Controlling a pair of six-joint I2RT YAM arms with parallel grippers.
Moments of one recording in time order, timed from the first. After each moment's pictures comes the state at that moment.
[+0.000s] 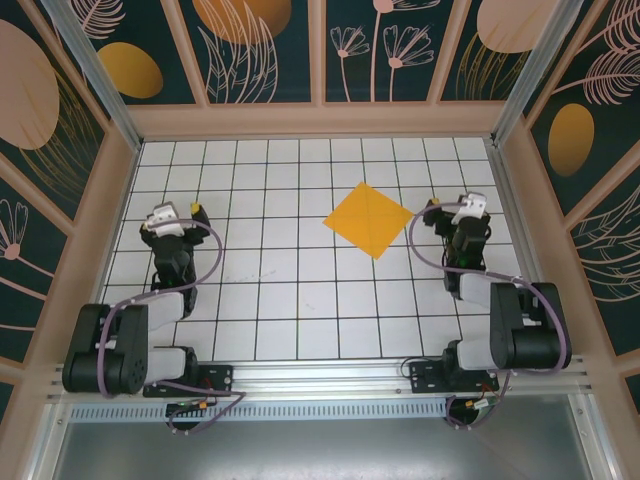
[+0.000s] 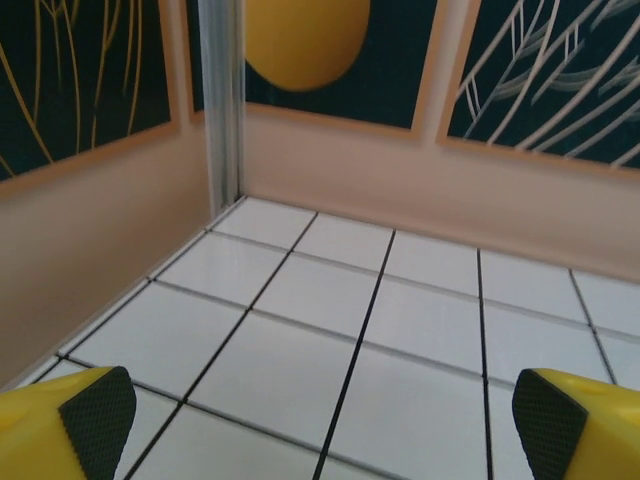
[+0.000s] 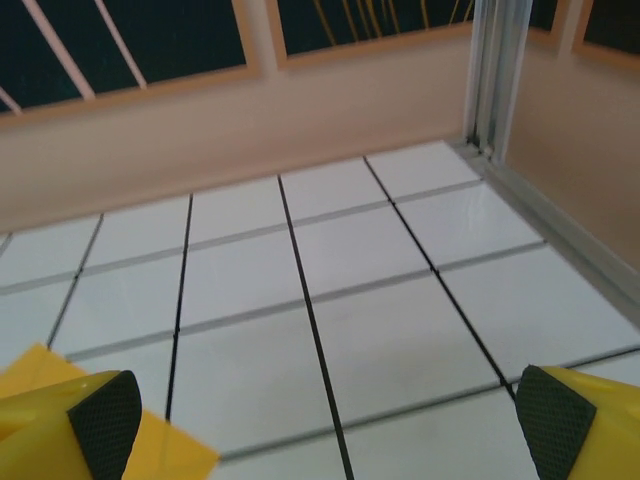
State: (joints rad) left arm -0.03 1.27 0.29 0.90 -0.32 -0.17; right arm 0.02 1.36 0.41 0.75 0.15 0.17
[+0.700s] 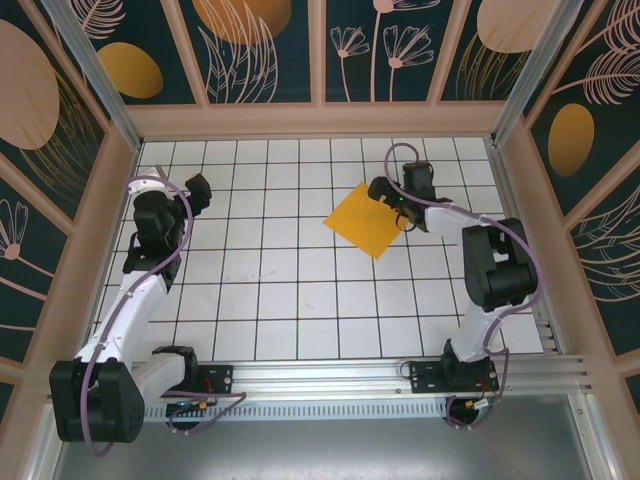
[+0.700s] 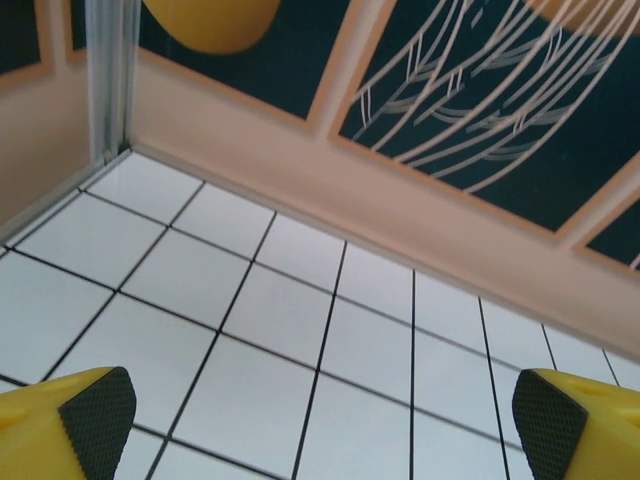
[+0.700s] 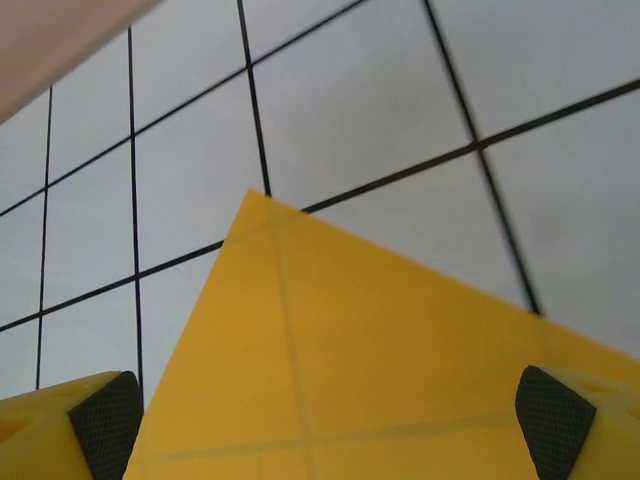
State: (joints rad) left arm -0.03 1.06 0.69 0.11 -0.11 -0.43; right arm 0.26 1.81 1.07 0.00 -0.08 0.61
